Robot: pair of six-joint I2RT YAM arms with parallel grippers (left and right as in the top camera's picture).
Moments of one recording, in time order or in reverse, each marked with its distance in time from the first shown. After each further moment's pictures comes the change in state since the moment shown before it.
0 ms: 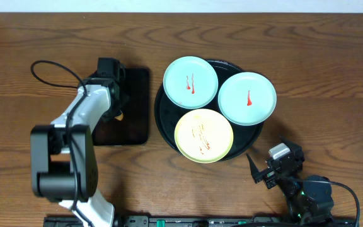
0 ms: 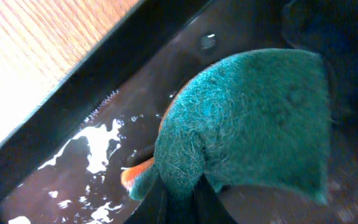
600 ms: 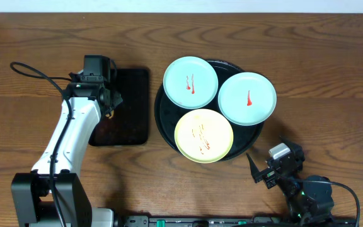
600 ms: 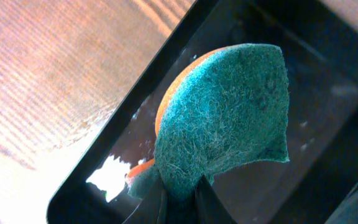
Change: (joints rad) left arm 0.002 -0.230 -0.008 -0.126 -0.026 0.190; right arm 0.000 0.000 0.000 0.007 -0.002 0.002
